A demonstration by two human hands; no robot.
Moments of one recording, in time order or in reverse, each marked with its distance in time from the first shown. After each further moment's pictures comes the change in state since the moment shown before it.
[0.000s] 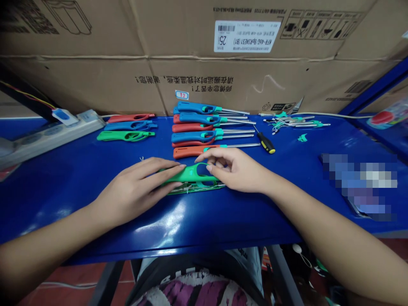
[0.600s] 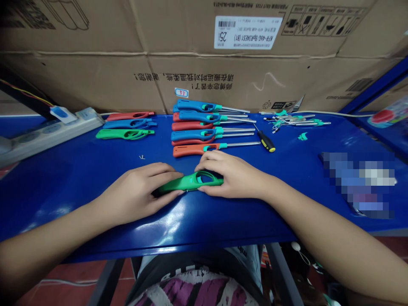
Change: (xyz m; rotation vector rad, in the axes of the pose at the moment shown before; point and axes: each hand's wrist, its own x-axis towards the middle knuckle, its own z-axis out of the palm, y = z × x) left_hand 0.000 0.005 0.000 -0.051 -0.235 -0.144; right_hand 0.000 0.011 0.004 -0.475 -0.106 -0.361
